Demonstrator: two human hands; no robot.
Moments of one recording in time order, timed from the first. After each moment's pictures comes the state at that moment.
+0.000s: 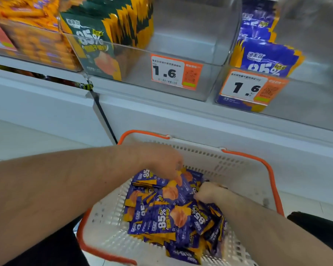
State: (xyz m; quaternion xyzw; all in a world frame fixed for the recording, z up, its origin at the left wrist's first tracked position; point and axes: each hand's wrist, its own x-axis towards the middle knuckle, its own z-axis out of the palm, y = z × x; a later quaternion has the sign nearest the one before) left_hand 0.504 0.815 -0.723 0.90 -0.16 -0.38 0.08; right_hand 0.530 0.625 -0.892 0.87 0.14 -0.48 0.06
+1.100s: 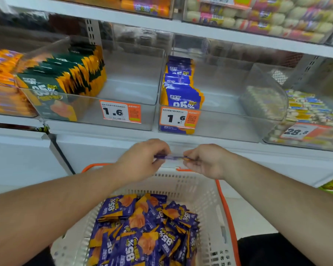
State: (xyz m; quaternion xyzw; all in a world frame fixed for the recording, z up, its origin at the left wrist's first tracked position) left_hand 0.513 0.778 -0.687 0.92 -0.24 0.09 0.30; right_hand 0.549 0.577 -0.658 0.68 -0.21 -0.30 -0.64
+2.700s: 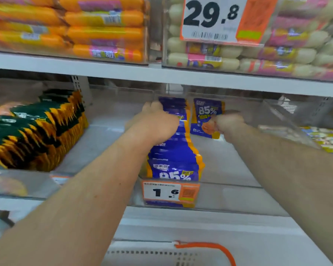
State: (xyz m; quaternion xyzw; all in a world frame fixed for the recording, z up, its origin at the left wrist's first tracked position) left_hand 0.710 0.727 -0.553 0.95 0.09 0.06 0.30; right_hand 0.830 0.528 -0.600 0.80 -0.12 0.00 -0.59
